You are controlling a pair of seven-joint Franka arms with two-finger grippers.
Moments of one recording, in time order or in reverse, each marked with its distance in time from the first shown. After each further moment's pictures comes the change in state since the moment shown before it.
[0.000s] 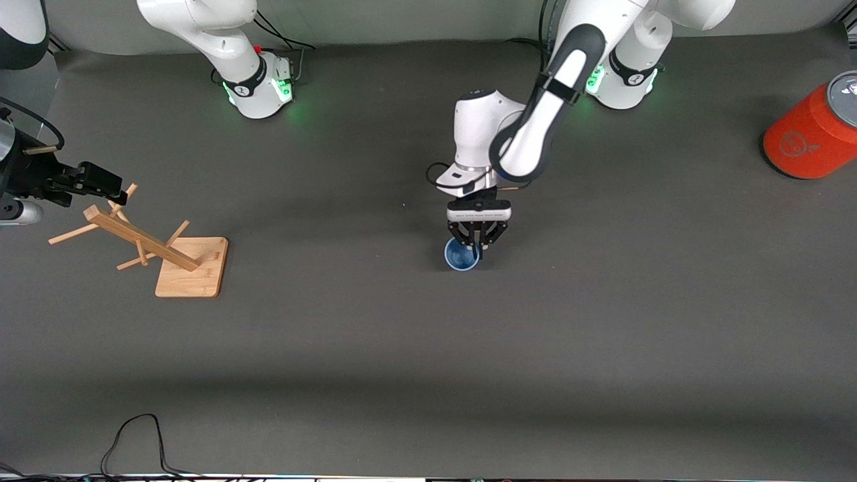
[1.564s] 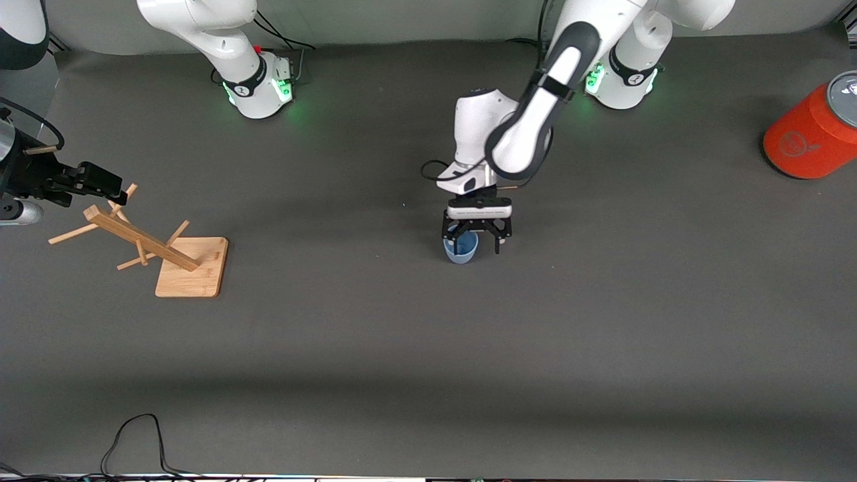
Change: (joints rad) left arm 0.042 -0.017 0.009 0.017 -0.080 0.051 0.064; right arm 0.000 0.000 0.000 0.000 0.000 0.001 0.000
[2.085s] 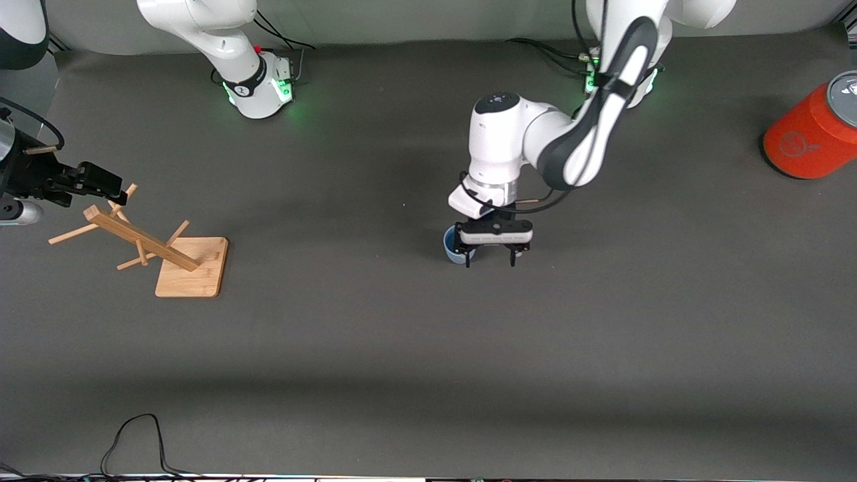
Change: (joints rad) left arm 0.061 -0.058 0.002 0.133 -0.634 -0.137 0.719; right arm 0.000 0.000 0.000 0.000 0.000 0.001 0.000
